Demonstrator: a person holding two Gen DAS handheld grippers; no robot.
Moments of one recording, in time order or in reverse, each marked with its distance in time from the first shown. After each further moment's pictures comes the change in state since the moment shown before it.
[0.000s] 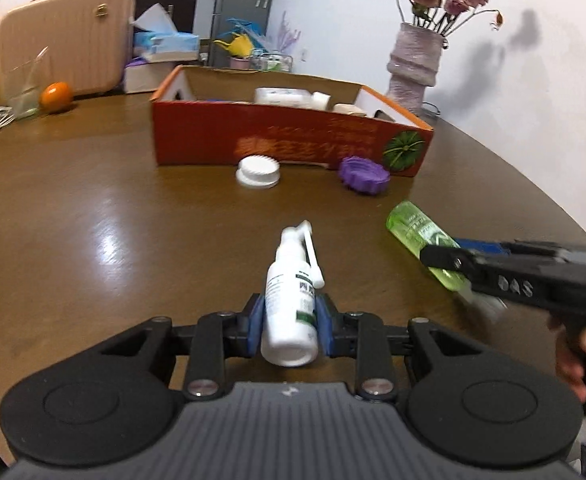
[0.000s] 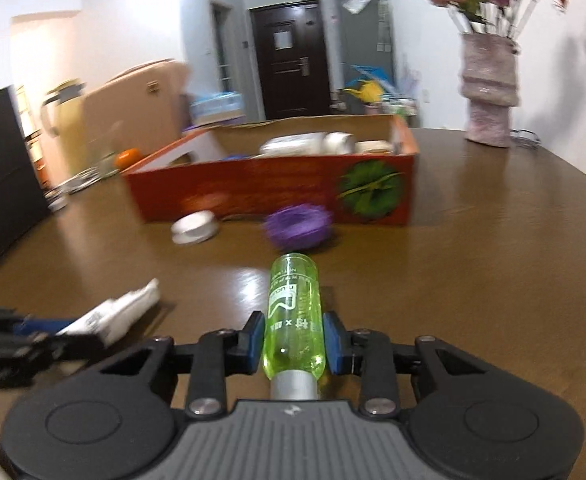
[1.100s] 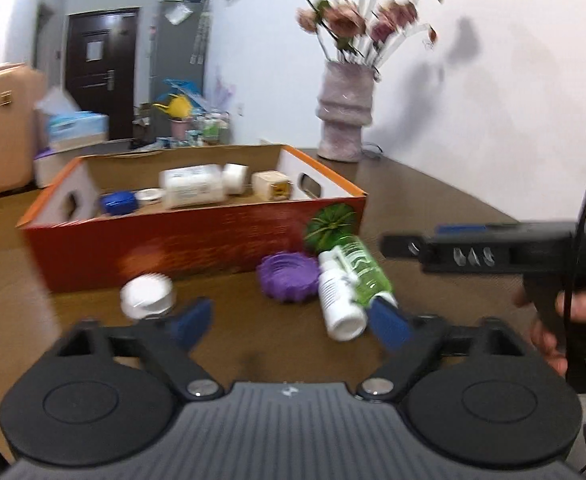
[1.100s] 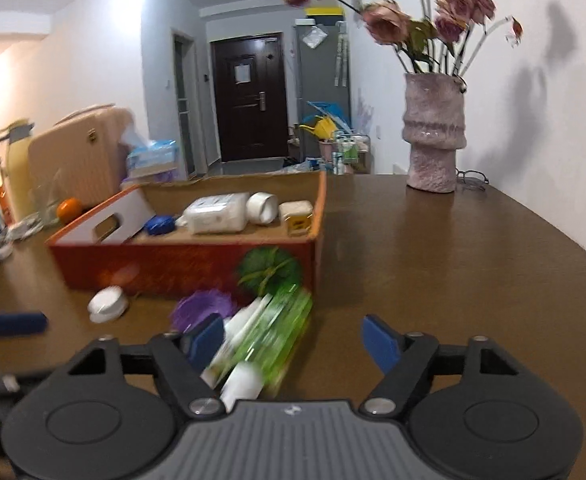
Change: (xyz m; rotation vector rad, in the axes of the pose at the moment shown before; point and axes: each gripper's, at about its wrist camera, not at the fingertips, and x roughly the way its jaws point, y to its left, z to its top) left arm 0.069 -0.074 0.062 0.185 -0.153 -0.113; right arm 0.011 -0.073 0.057 0.046 -0.120 -0.151
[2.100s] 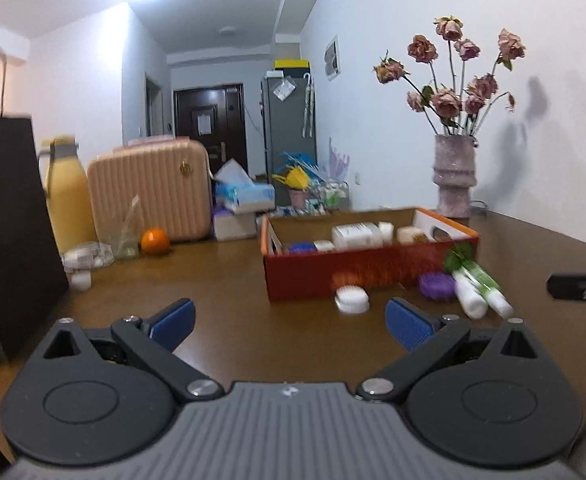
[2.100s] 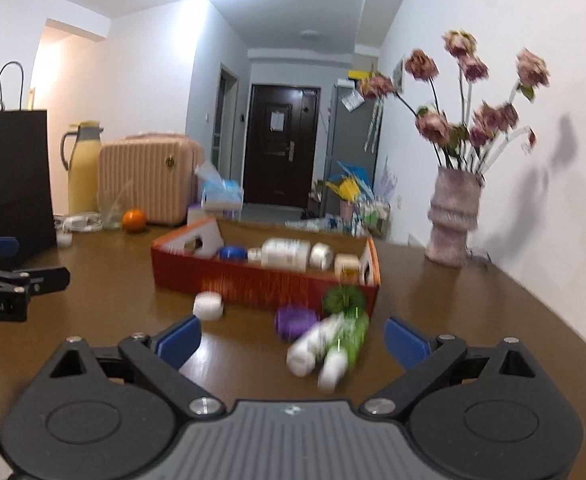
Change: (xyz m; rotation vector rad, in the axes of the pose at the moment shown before) left arm -0.182 0.050 -0.064 -0.022 -0.230 0.357; right arm -0.143 0.095 -0.048 -0.181 -0.154 0.007
